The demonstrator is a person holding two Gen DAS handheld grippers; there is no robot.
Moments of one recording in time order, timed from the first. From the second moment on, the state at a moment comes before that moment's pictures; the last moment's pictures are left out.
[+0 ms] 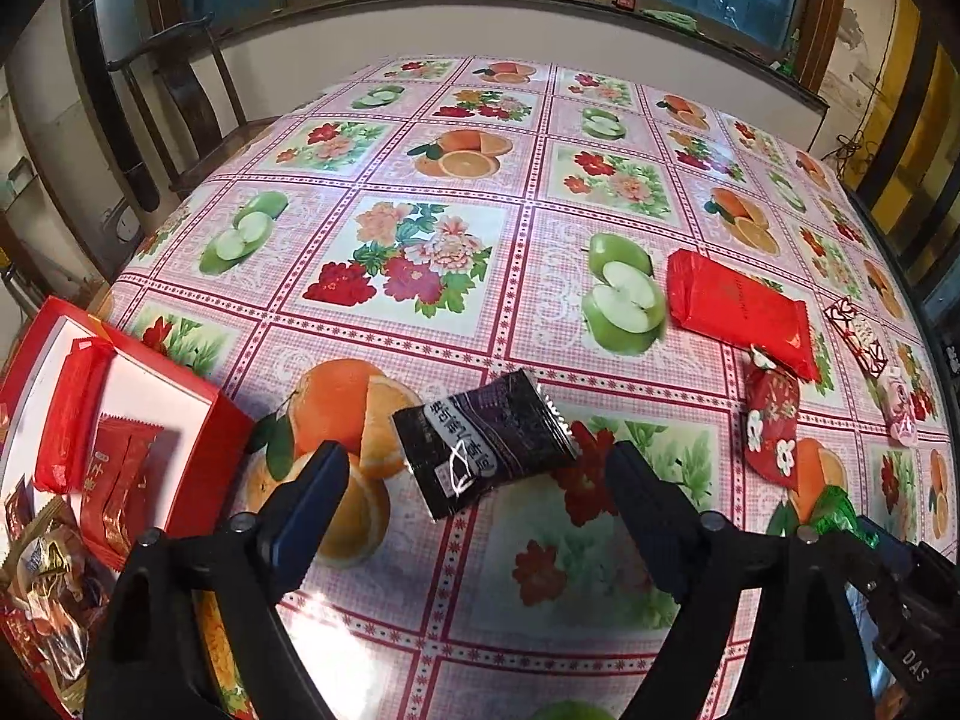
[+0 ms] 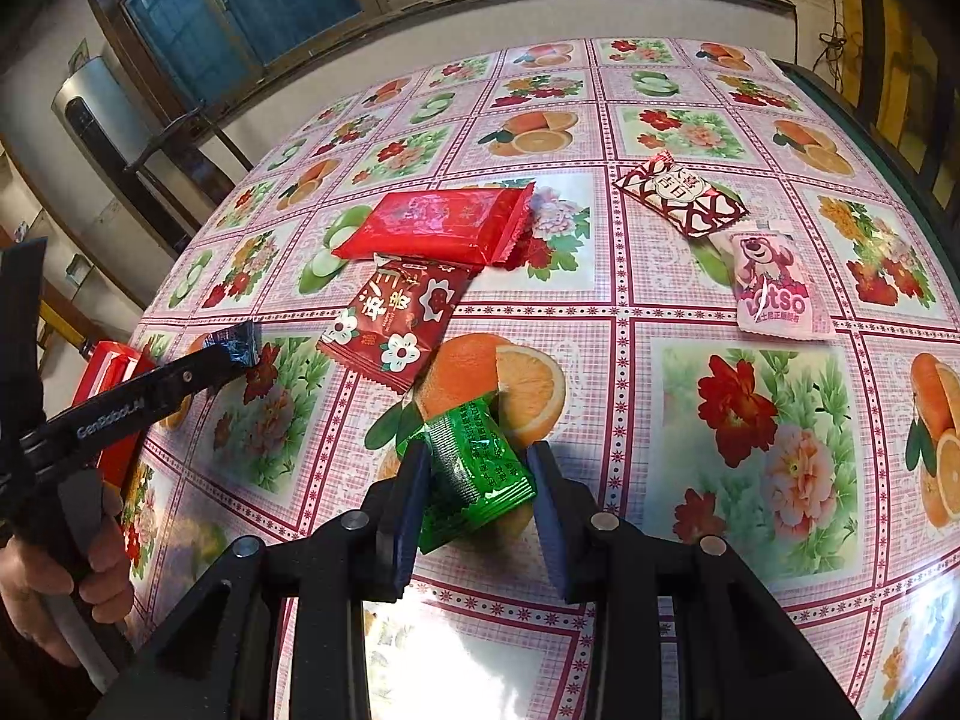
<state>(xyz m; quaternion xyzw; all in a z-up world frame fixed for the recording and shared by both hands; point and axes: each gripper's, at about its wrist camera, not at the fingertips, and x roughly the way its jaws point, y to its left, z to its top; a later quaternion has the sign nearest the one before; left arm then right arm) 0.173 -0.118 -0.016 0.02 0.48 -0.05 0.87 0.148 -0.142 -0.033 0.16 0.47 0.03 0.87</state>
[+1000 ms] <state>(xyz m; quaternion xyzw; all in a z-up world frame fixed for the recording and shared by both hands) 0.156 -0.147 -0.025 0.27 0.46 -0.25 0.81 0.148 -0.157 -0.033 0.20 0.46 0.01 0.86</state>
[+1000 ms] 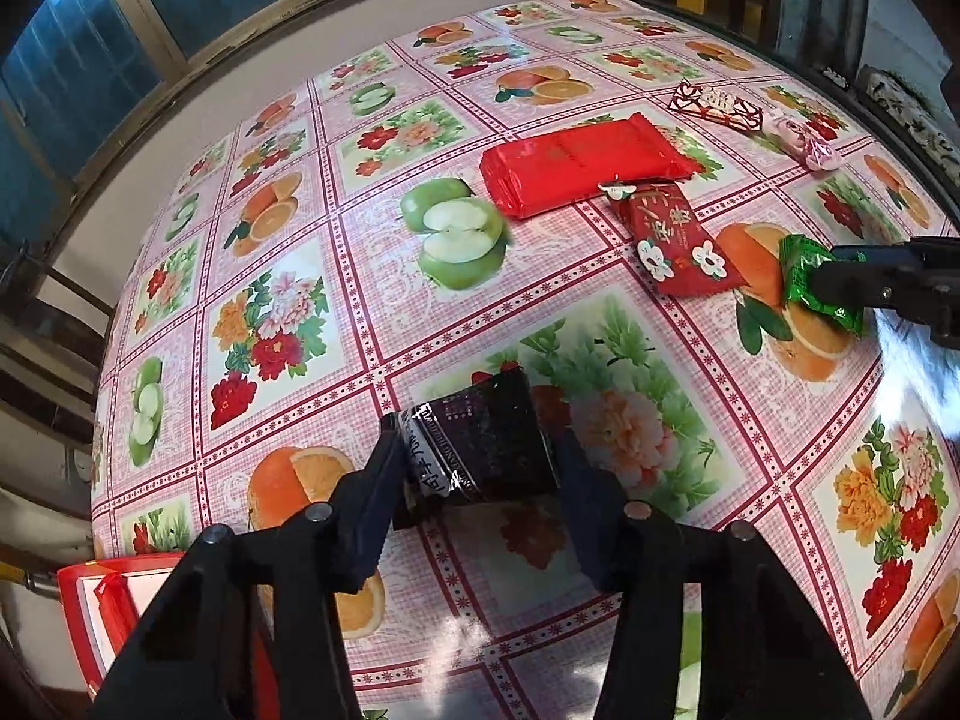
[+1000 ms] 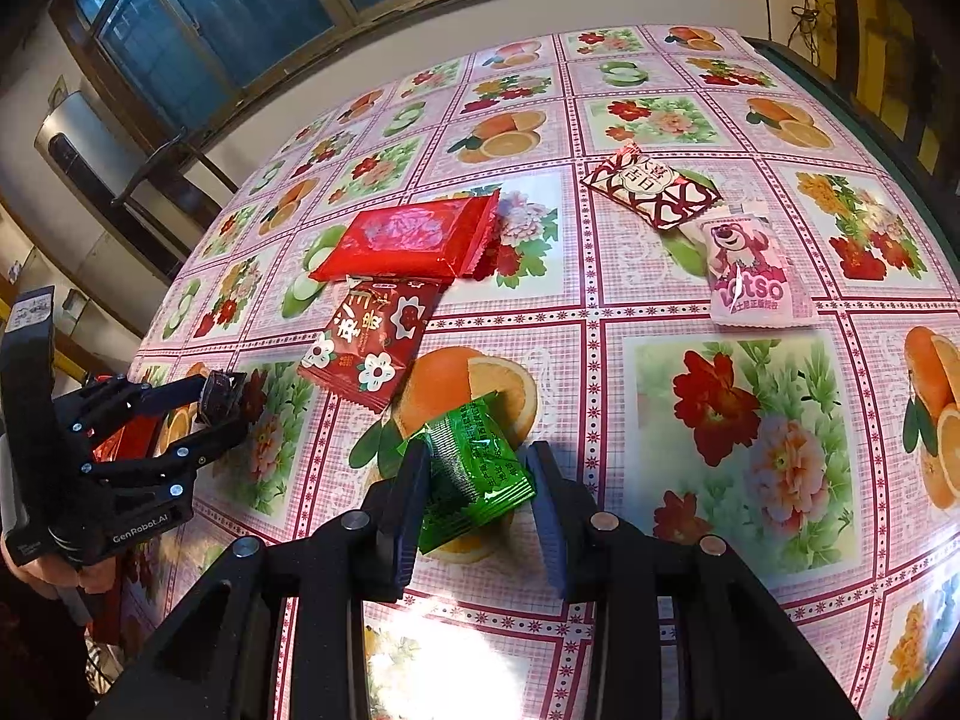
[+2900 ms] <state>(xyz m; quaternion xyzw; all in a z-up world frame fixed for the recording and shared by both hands) 0.037 0.227 0.057 -0.01 0.37 0.07 0.93 0.175 0.175 0.021 0.18 0.34 0.34 0.86</state>
